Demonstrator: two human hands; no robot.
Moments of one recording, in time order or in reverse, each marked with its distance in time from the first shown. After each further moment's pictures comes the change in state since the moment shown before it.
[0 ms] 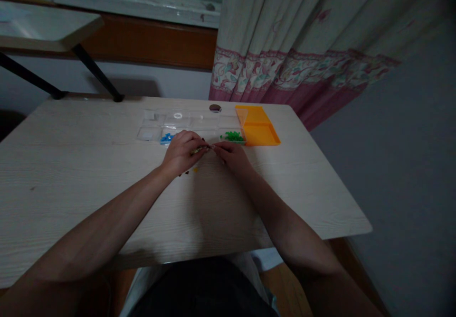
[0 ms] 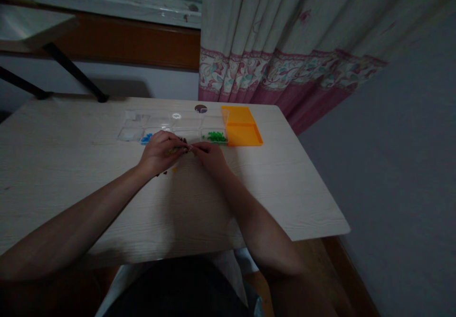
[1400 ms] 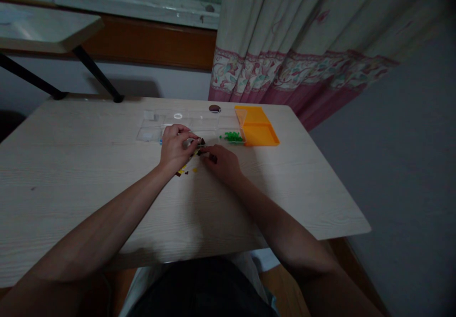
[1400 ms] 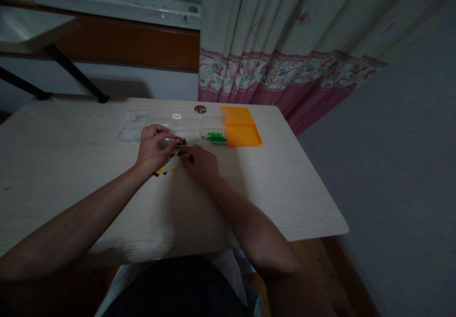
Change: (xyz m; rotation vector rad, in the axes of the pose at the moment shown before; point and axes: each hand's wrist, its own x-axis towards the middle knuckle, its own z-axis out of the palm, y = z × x) left_hand 0.001 -0.008 0.002 0.089 0.151 -0.303; right_hand -0.015 -0.010 0.023 -0.716 -0.021 -0.257
